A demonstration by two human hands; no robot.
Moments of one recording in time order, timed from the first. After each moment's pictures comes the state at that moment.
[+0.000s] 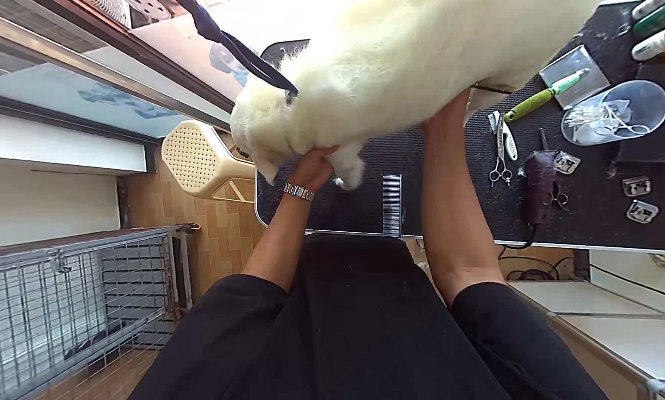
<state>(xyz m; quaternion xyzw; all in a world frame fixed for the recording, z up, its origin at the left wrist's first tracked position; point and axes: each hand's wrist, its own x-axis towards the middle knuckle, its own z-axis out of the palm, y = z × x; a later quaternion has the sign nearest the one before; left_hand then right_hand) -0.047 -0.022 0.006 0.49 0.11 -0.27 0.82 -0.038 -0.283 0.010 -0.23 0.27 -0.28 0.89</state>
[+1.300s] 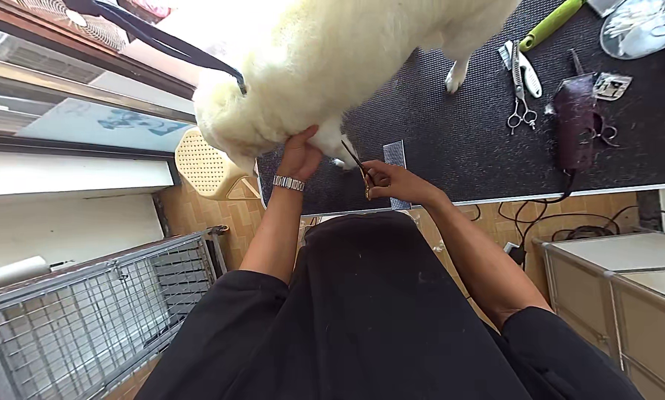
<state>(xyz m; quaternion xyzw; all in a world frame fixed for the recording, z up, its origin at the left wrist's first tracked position) -0.057 -0.018 -0.002 0.52 0.11 -0.26 0.81 -0.217 -0.207 -0.069 -0.69 0.01 0.23 0.69</state>
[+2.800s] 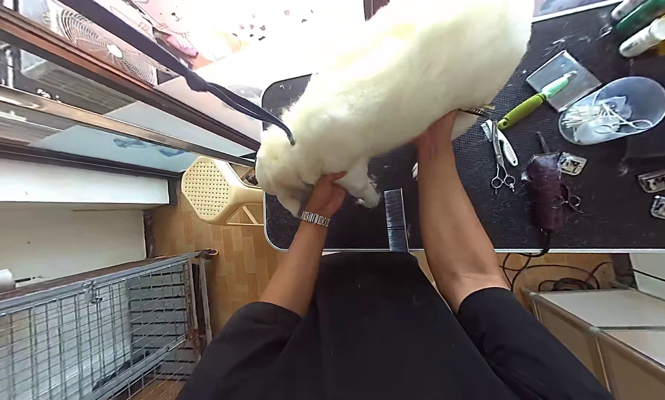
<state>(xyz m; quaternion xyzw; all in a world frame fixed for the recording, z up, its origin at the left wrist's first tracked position) -0.065 -0.048 0.000 0.47 0.14 -0.27 0.83 -0.046 -0.289 -0.020 -0.17 0.23 -0.27 0.92</state>
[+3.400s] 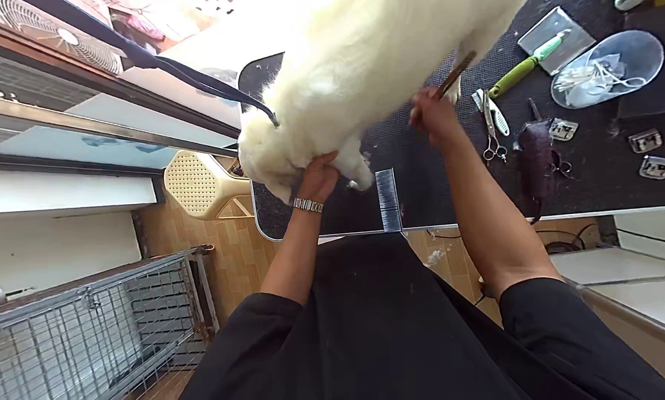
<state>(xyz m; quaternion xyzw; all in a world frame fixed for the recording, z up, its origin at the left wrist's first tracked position) -0.068 -0.053 -0.006 0.47 0.11 -0.28 0.83 -0.101 -0.331 -0.044 -0.65 0.31 0.00 0.69</state>
